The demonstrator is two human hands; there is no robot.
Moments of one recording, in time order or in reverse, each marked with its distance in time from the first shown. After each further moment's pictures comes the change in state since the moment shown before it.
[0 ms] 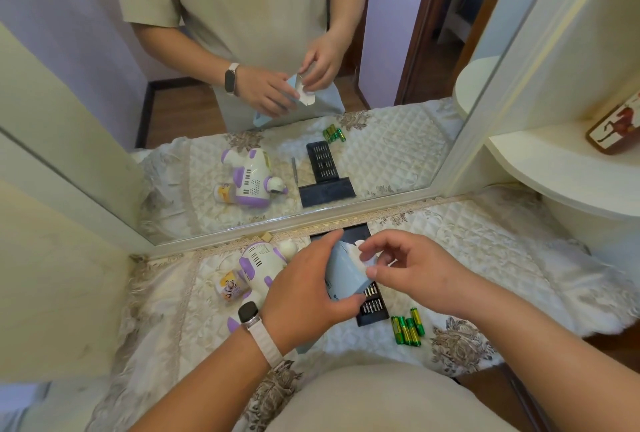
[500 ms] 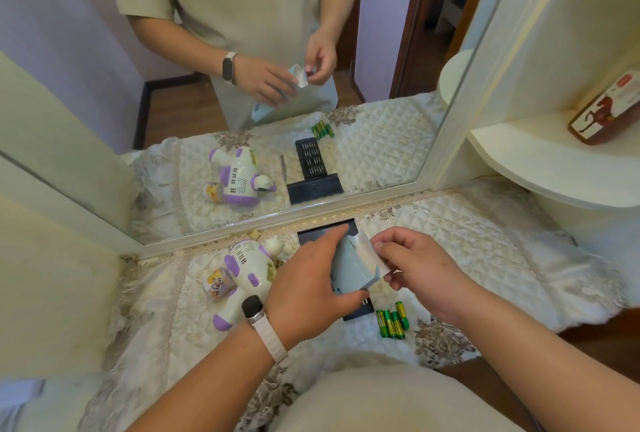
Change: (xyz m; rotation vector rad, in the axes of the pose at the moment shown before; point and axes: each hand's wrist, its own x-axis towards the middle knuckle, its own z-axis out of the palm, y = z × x) left_hand 0.009 0.036 0.018 0.118 -0.003 0.032; right_hand -0.011 0.018 -0.014 0.389 0.172 0.243
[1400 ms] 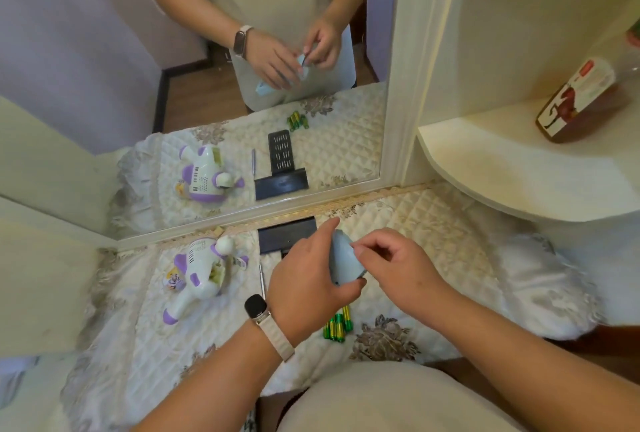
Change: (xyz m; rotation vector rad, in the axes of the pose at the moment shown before) left_hand 0.061 0.110 0.078 0.180 0.033 -0.189; right_hand 0.022 0.030 -0.122 -0.167 -0.027 -0.236
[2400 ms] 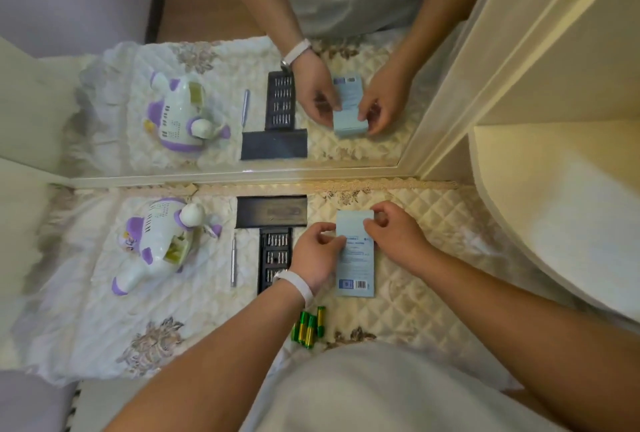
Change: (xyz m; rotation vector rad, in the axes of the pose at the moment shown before) left_hand 0.099 -0.055 0.141 -0.872 -0.110 -0.846; right_hand 0.158 0.131 -0.009 -0.353 -0.164 0.343
